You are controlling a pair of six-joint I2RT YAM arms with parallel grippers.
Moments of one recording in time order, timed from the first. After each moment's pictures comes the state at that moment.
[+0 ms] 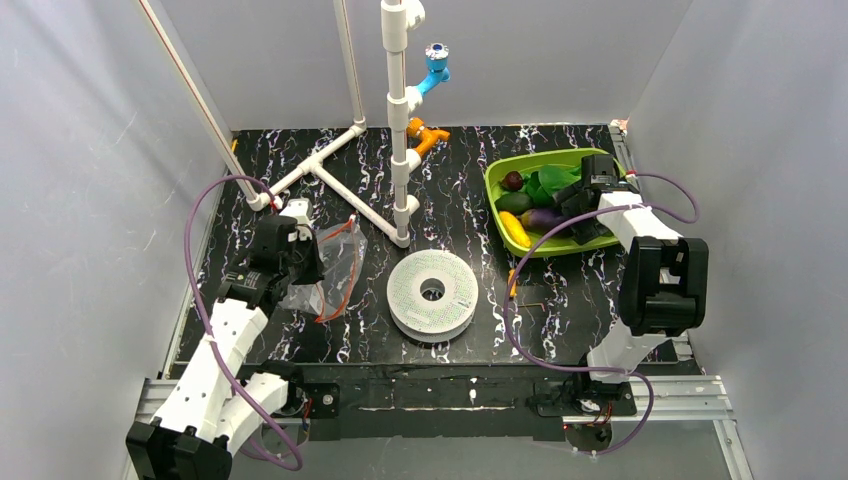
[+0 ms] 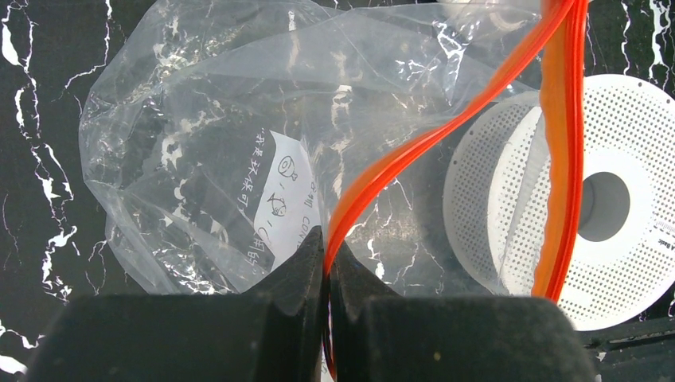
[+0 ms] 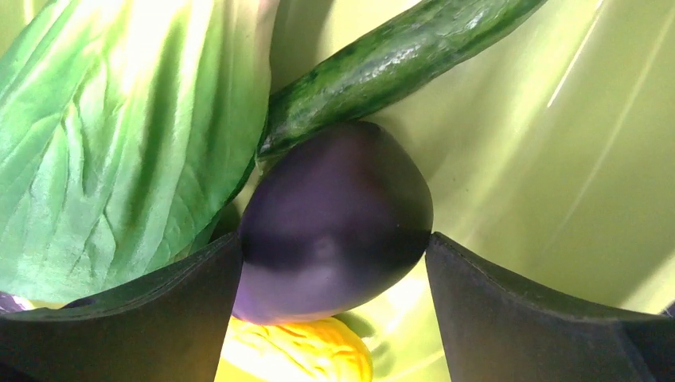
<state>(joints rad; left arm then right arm) -0.23 0.86 0.81 -0.72 0.00 -0.24 0.00 1.67 1.16 -0.53 0.17 1.05</state>
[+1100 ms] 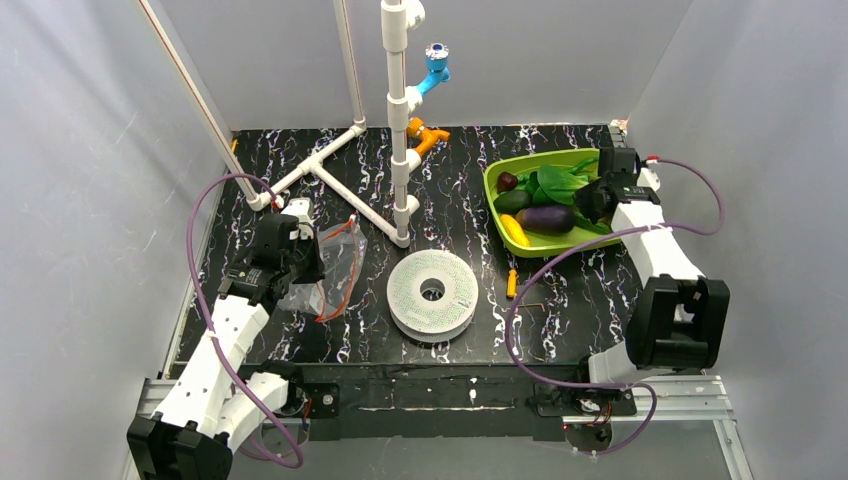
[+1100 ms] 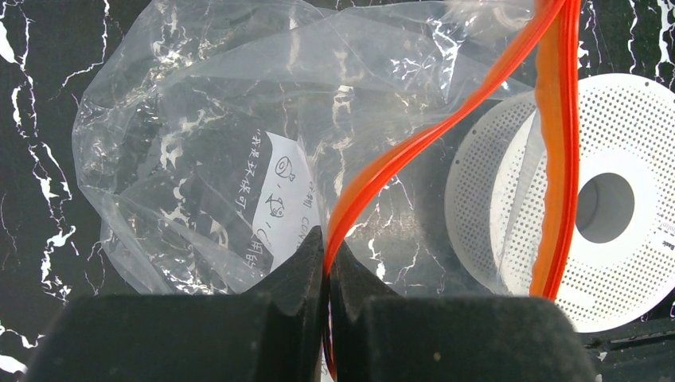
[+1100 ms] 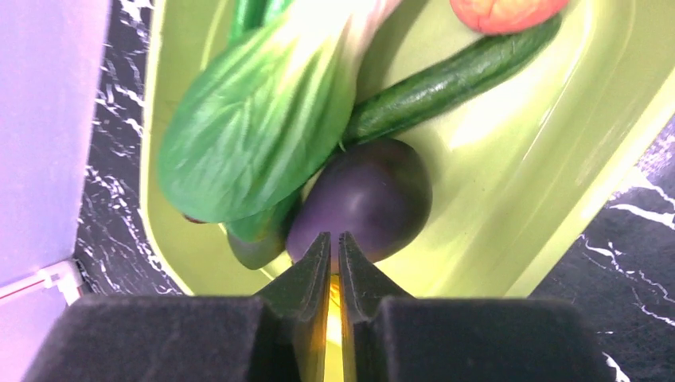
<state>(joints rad) -0.23 0.89 0.81 -0.72 0.00 -0.24 -0.02 1.50 1.14 -0.51 0.17 1.02</state>
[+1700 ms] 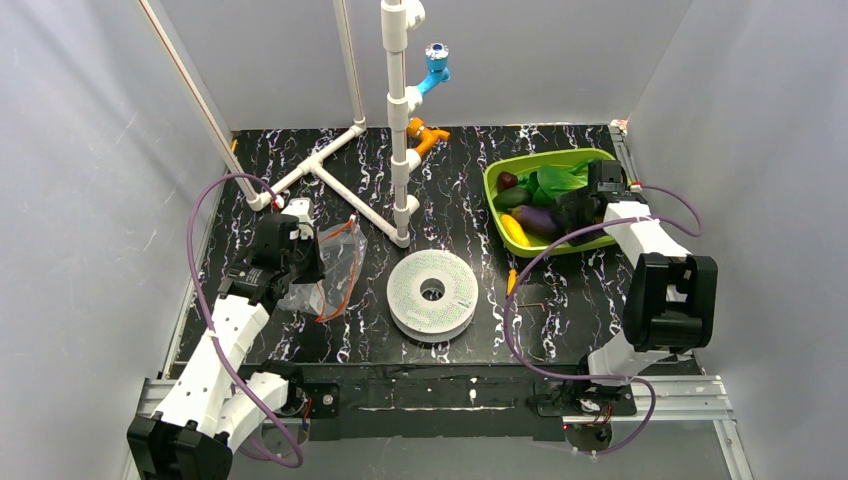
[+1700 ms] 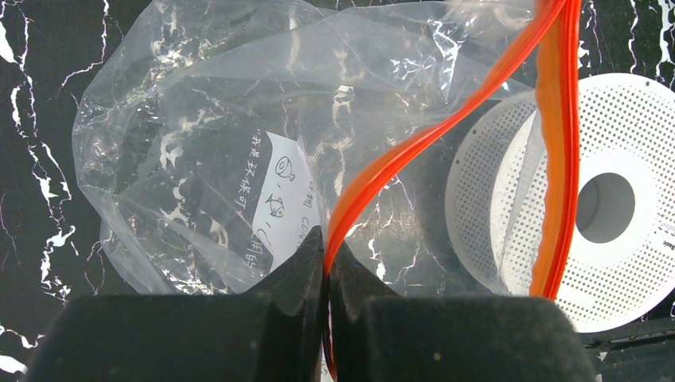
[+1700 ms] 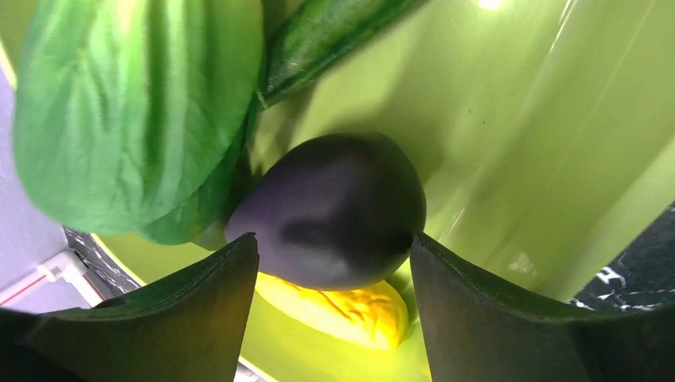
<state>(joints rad) -0.23 0.89 0.81 -0.72 0.00 -0.24 -0.02 1.57 1.08 -0.51 0.05 1.16</state>
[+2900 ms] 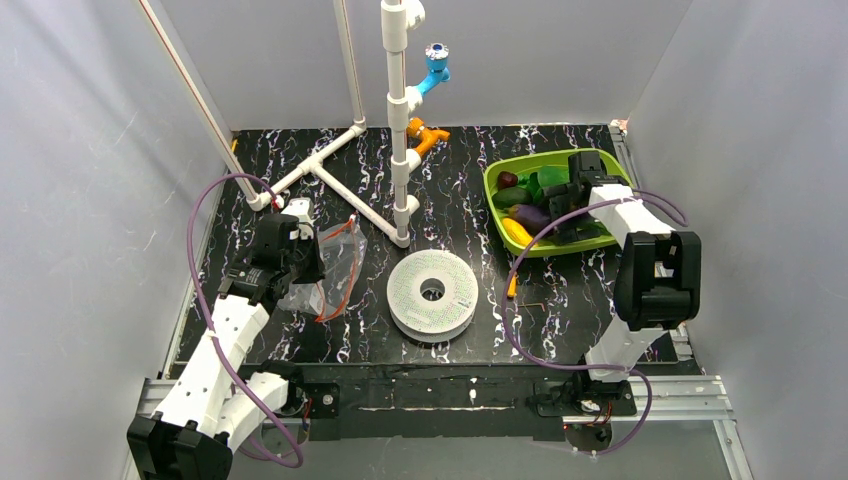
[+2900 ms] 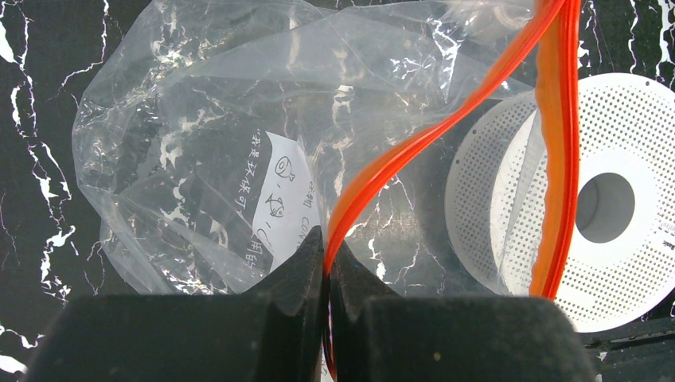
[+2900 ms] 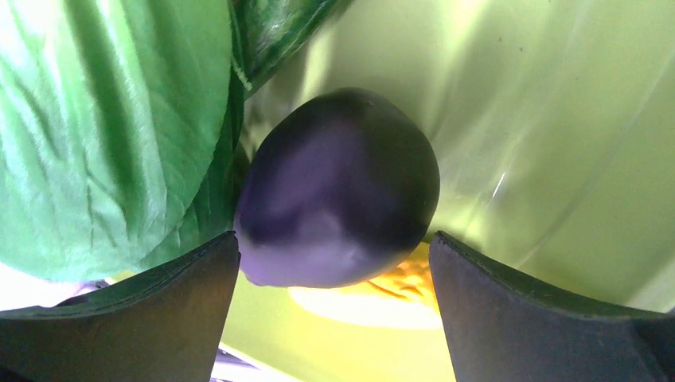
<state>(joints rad) -0.23 0.89 0.81 -0.72 0.00 -0.24 0.05 1.71 1.23 -0.67 0.06 1.40</state>
